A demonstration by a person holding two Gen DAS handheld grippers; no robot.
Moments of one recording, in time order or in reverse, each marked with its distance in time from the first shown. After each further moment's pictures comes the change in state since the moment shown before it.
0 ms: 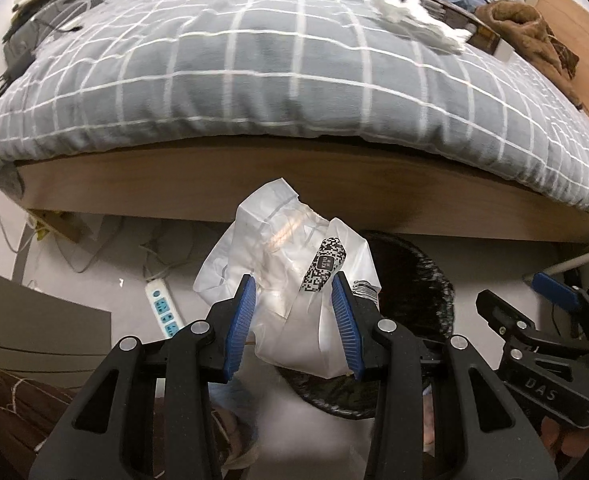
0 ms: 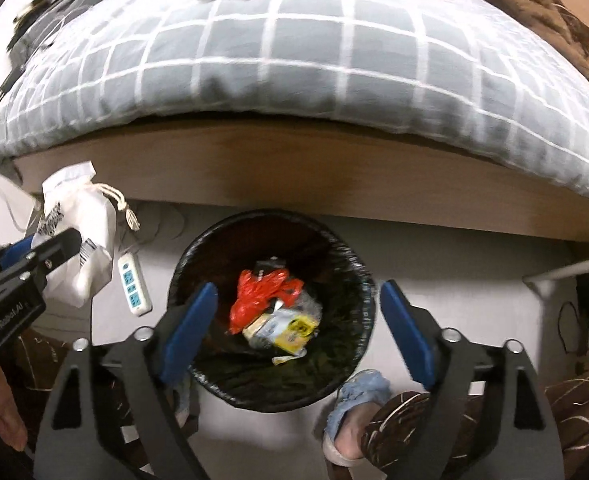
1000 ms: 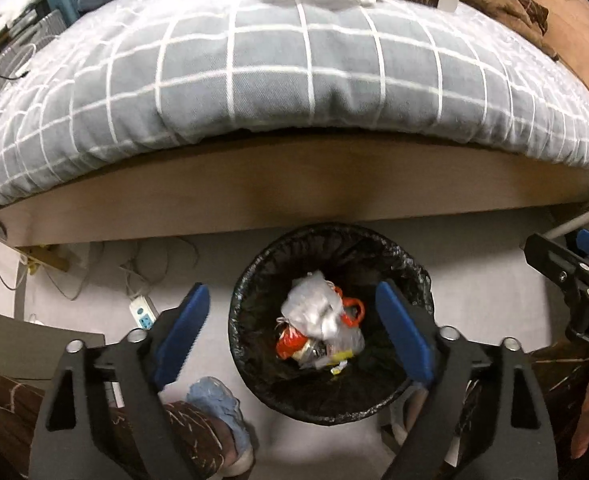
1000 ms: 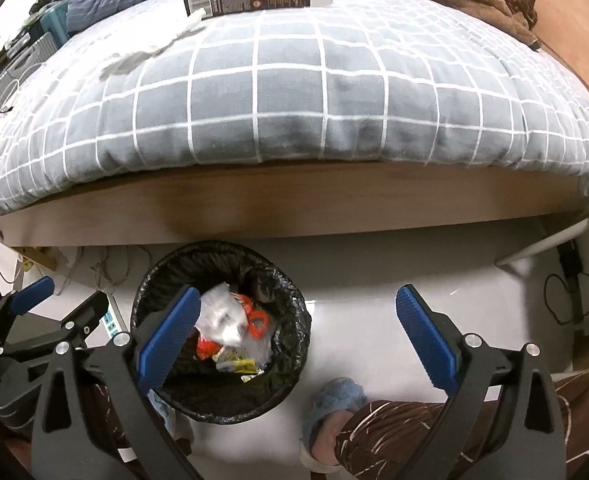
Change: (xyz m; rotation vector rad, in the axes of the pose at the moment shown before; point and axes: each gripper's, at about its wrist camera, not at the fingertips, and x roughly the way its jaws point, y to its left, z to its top) left arm 0.017 -0.067 -0.001 0.128 0.007 -0.002; right arm -0.031 -0.073 0.006 0.133 -0.072 -0.058
